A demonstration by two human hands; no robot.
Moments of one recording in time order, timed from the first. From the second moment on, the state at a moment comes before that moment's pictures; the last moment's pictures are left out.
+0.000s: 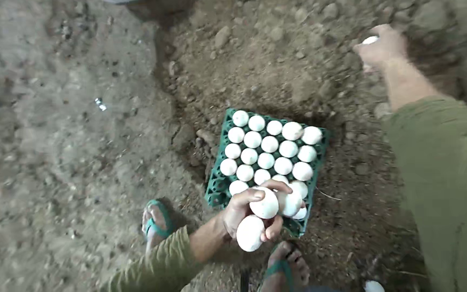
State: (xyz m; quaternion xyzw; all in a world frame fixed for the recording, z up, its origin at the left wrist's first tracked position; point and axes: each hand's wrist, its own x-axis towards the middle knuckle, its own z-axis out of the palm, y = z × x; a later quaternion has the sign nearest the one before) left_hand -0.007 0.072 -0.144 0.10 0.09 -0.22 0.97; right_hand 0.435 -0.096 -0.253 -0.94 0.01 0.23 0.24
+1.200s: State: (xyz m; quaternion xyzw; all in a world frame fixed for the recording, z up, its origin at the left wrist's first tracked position) left_hand -0.081 0.157 -0.126 0.49 0.47 -0.29 0.67; right_hand 0.224 -0.172 -0.145 -0.68 -0.17 0.29 0.65
